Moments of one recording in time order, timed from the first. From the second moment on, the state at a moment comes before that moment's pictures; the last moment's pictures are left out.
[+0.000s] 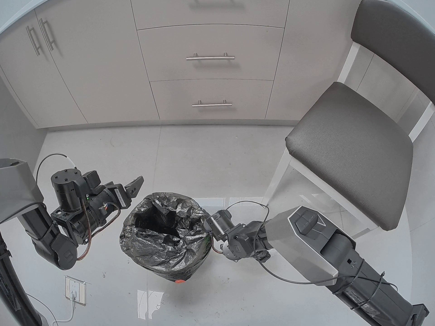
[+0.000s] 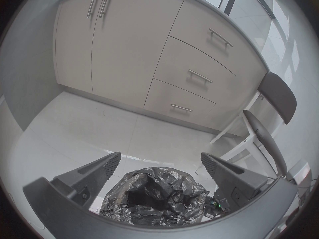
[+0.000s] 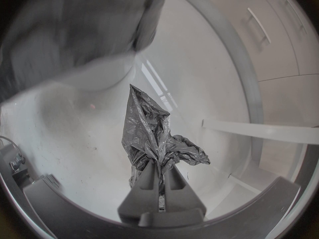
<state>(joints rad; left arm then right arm) -0.19 2.00 -0.46 -1.37 -0.05 -0.32 0.72 2.90 -2.00 0.15 -0.64 -0.37</state>
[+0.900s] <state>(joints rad) -0.26 1.91 -0.40 -1.37 -0.04 -0.32 0.72 2.60 -2.00 0.17 -0.70 -0.38</state>
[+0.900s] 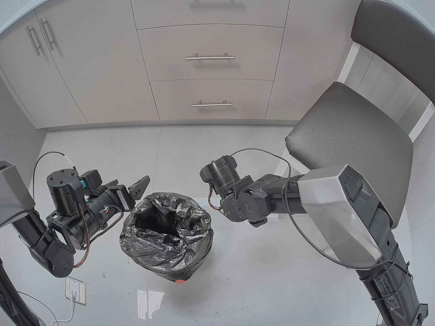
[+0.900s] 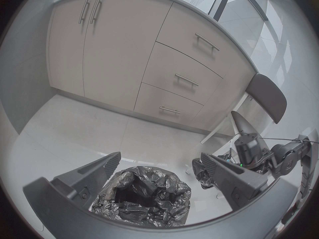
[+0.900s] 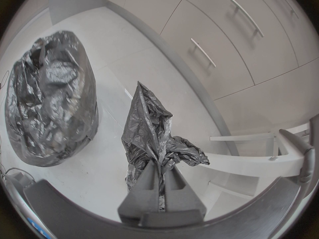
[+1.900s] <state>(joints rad) -0.21 1.90 -0.43 -1.37 -0.04 -0.31 1.05 2.48 -2.00 0.18 -0.71 -0.38</state>
